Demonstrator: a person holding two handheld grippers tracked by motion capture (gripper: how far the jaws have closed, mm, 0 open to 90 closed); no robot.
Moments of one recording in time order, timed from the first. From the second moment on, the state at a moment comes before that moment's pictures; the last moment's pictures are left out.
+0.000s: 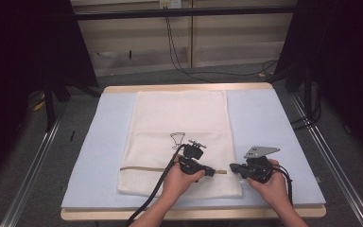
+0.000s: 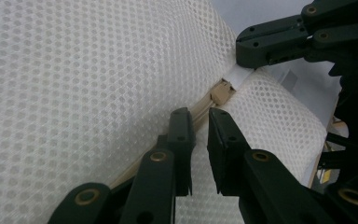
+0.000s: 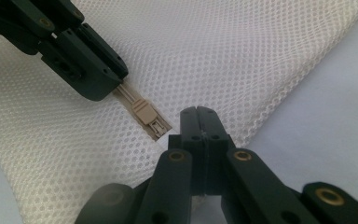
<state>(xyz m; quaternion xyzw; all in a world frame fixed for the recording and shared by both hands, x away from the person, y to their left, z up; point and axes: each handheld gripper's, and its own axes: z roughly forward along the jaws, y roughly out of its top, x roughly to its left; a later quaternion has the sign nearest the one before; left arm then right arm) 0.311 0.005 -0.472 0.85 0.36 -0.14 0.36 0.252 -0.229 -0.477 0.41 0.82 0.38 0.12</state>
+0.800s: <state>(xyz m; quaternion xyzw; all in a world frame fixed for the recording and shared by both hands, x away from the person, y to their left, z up) 0.318 -0.025 -0.479 0.84 0.37 -0.18 0.36 0.247 -0.227 -0.482 0.39 0.83 0.38 0.14</state>
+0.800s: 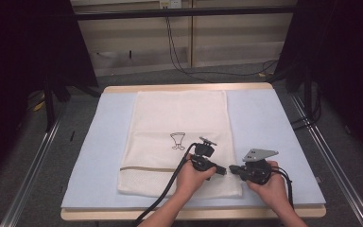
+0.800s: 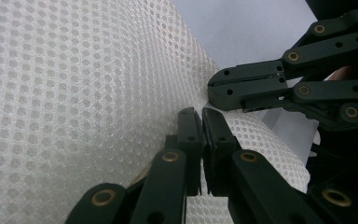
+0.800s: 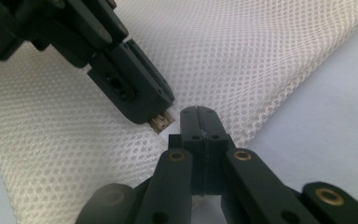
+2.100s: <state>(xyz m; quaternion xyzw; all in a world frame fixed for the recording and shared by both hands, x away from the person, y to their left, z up) 0.331 0.044 -0.465 0.84 0.39 -0.18 0.34 0.248 -0.226 -0.481 0.36 0.84 0.37 0.14</state>
